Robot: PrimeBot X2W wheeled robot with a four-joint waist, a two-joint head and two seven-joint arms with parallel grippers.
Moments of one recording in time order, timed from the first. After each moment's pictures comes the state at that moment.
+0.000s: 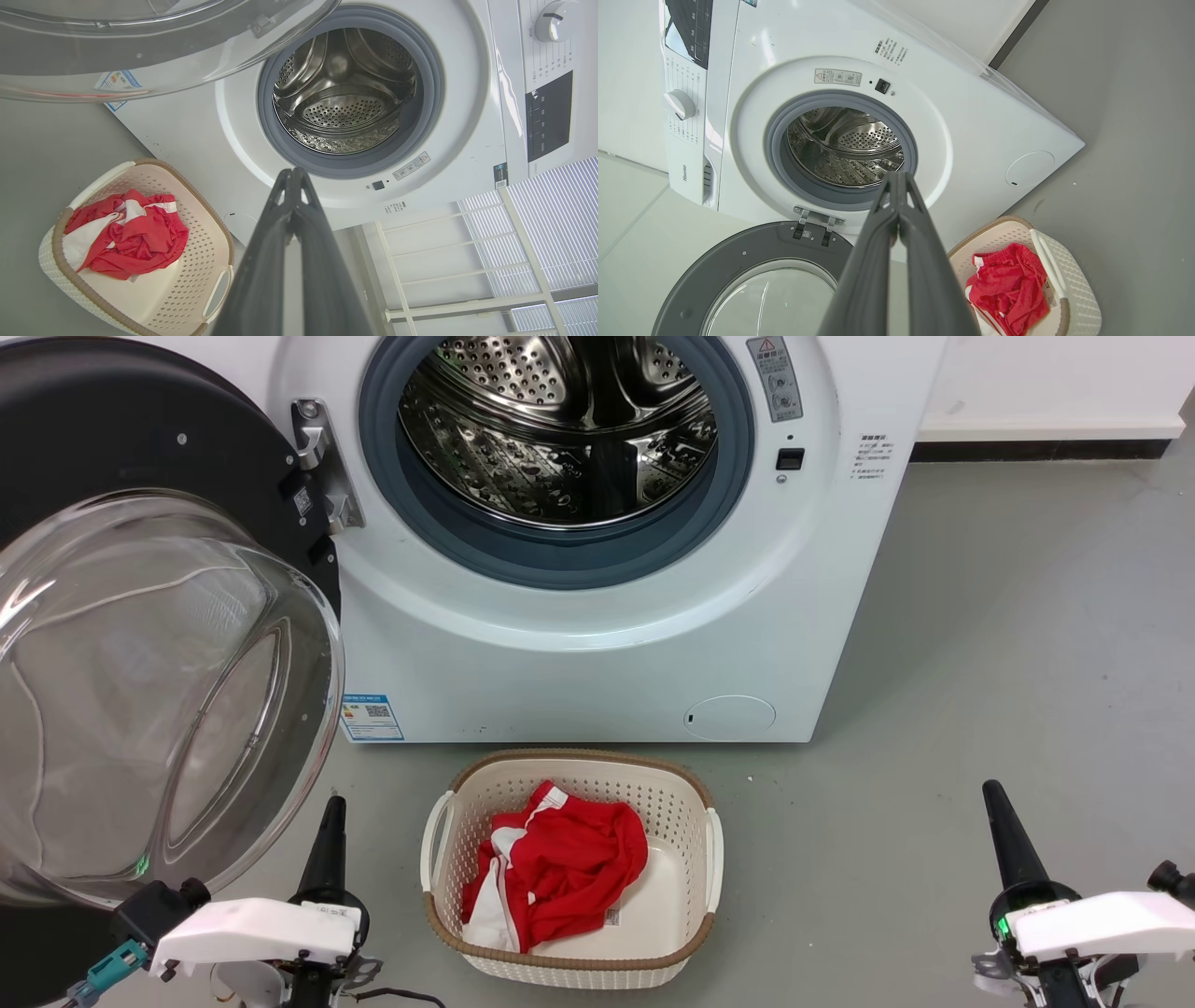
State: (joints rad) left arm -0.07 0.05 0.06 0.21 -1.11 -0.08 -0.01; right arm -0.03 -0.08 -0.04 0.17 1.13 0.13 -0.02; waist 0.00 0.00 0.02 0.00
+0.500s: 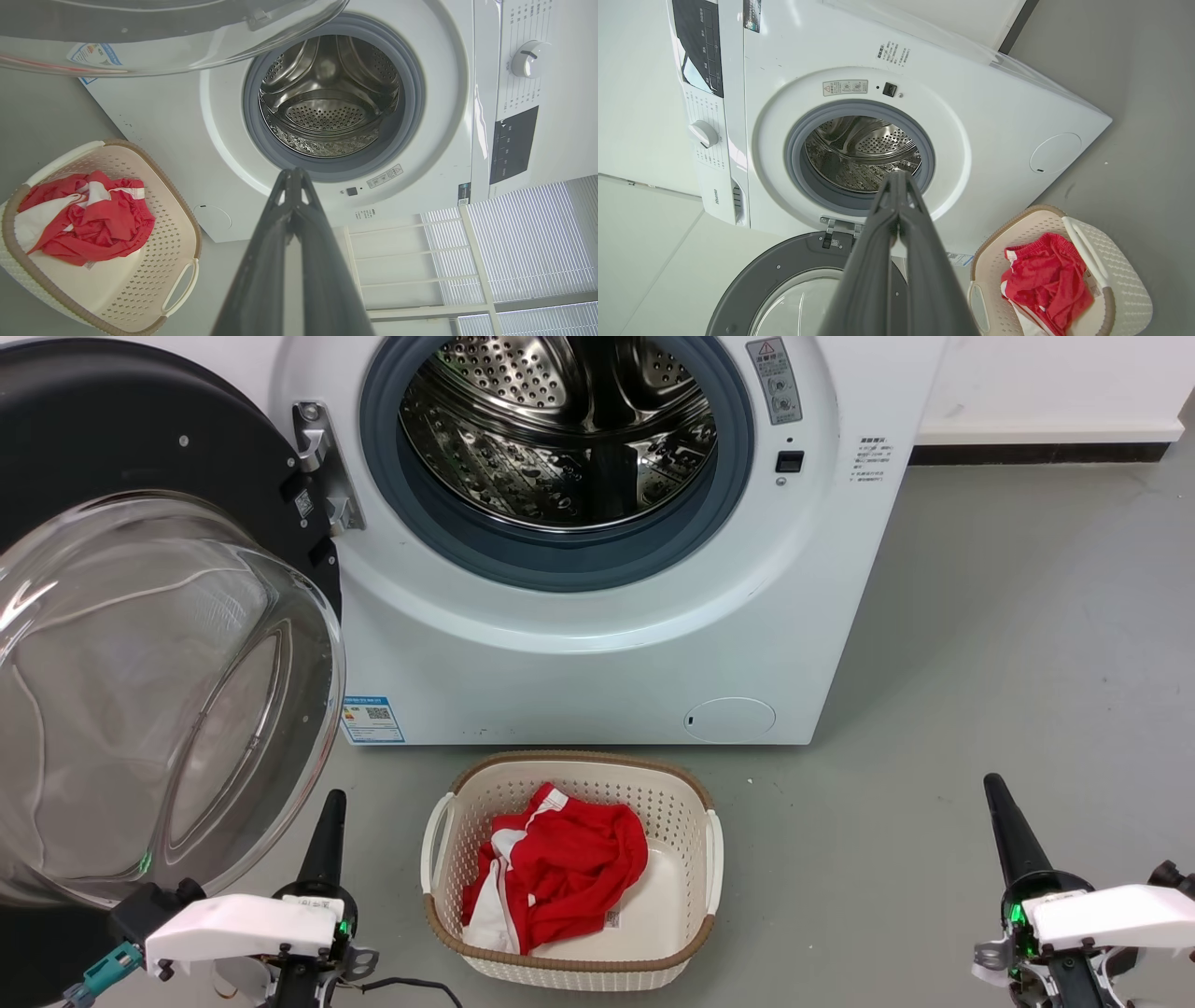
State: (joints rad) left arm -0.08 0.05 0.07 0.22 -1.26 -0.10 0.03; right arm -0.05 -0.08 -0.05 0.19 1.28 0.13 0.01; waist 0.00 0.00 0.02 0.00
